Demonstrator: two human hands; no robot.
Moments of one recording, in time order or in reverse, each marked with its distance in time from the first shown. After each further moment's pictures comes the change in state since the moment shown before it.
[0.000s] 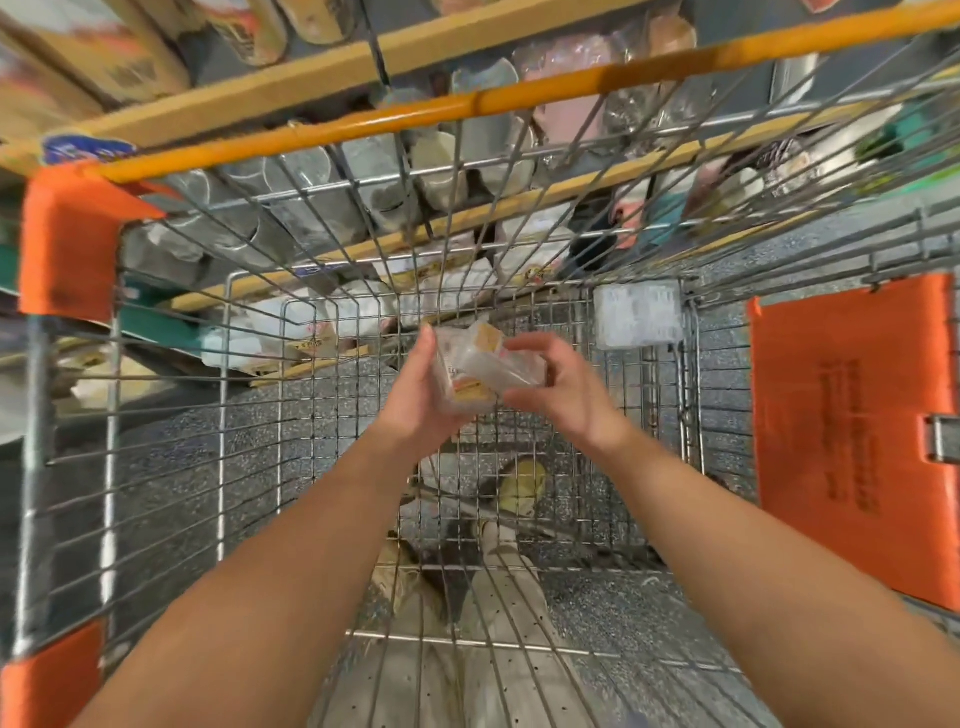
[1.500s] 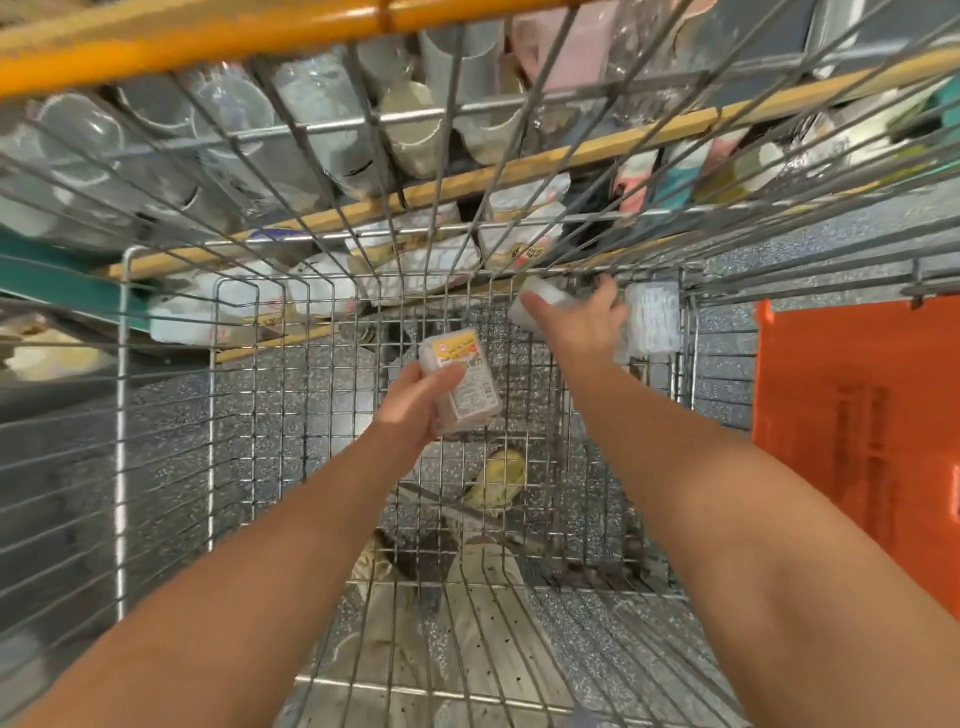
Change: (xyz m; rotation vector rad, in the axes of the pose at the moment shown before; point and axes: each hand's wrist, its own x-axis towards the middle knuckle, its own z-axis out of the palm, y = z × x) left_hand 0.042 -0.041 0.001 0.112 0.281 -0.092; right_hand 0.113 0.065 -0.044 -0.252 0.534 0.465
